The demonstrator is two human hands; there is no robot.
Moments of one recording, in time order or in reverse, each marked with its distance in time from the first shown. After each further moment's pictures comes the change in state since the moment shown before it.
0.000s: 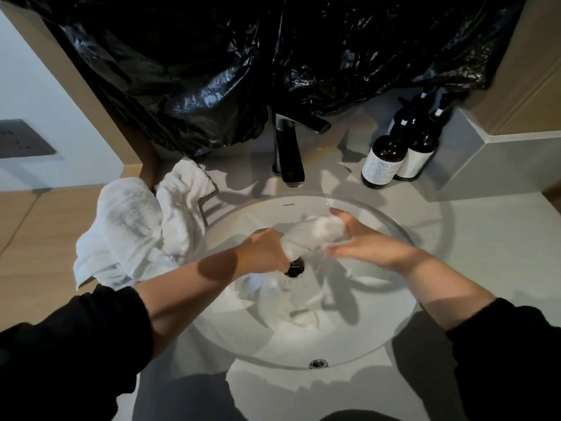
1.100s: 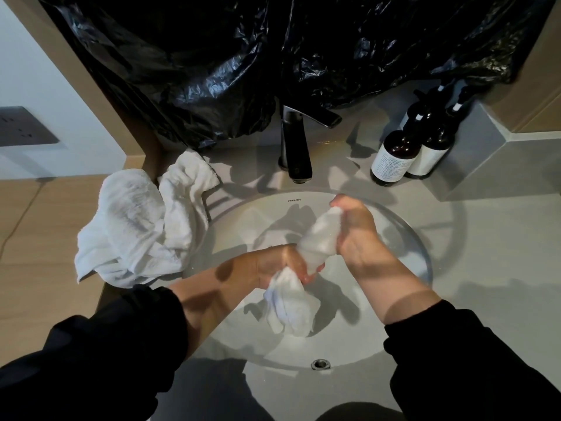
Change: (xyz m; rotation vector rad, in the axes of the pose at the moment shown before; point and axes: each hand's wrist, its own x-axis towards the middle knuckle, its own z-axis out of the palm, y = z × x) left_hand 0.020 -0.011 0.031 -1.096 -0.725 -0.006; right_hand 0.048 -0.044 0.035 1.048 0.520 0.241
